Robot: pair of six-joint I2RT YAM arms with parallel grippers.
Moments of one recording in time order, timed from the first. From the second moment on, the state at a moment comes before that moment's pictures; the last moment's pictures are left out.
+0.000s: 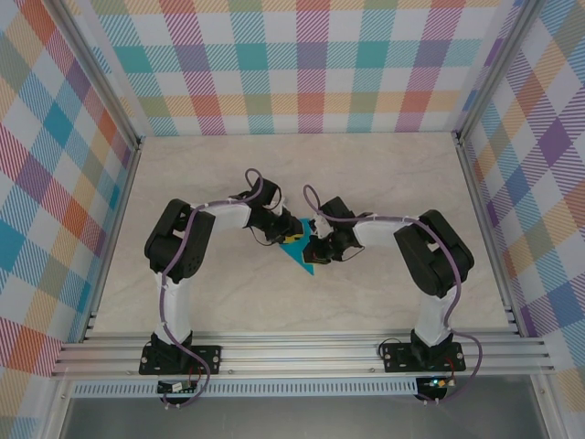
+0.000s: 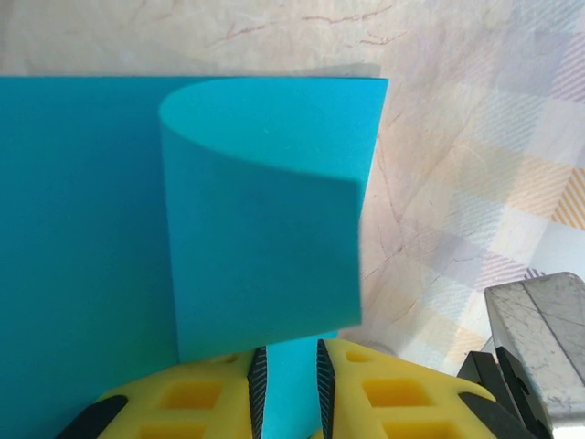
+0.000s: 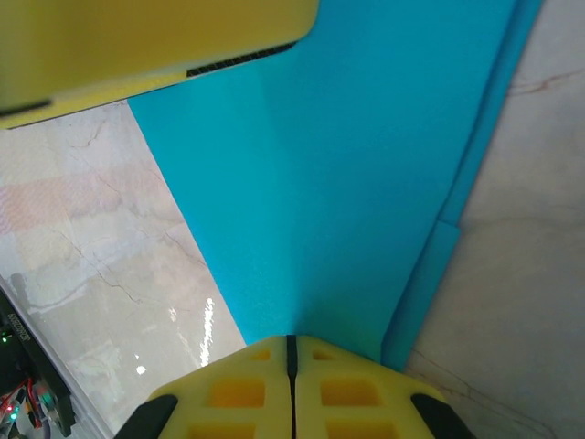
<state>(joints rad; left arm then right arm) -0.46 2.06 1.27 -0.30 0.65 -0.75 0.60 1.87 0.98 -0.29 -0.59 0.51</state>
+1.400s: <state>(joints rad) -0.39 1.83 1.21 -0.34 0.69 -0.64 0.58 1.85 0.91 -0.18 -0.63 0.52</state>
